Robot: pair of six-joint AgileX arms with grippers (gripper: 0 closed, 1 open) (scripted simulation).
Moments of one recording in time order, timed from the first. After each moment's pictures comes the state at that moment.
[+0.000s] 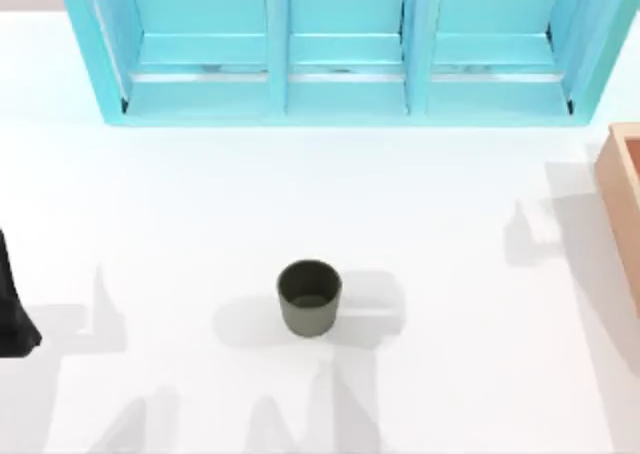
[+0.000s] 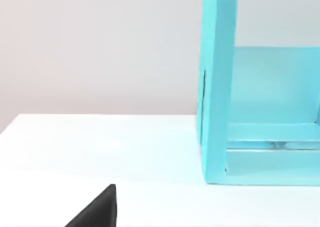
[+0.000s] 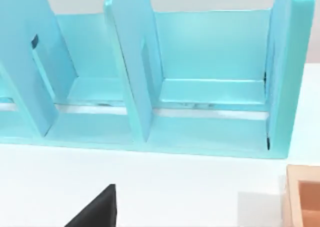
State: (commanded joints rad) left arm 0.00 0.00 0.00 0.00 0.00 0.00; right arm 0.33 0.74 0.82 -0.45 0.11 0.18
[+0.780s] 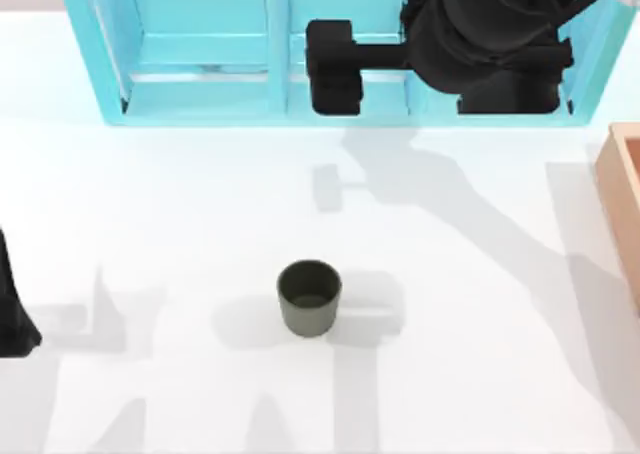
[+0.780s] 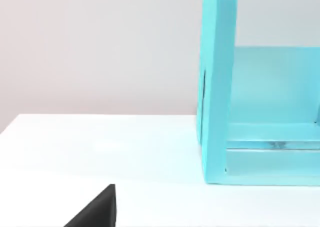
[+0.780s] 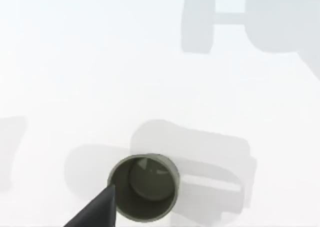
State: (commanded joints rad) left arm 0.00 0.00 0.00 0.00 0.00 0.00; right arm 0.71 1.82 1.84 -1.14 0.11 0.57
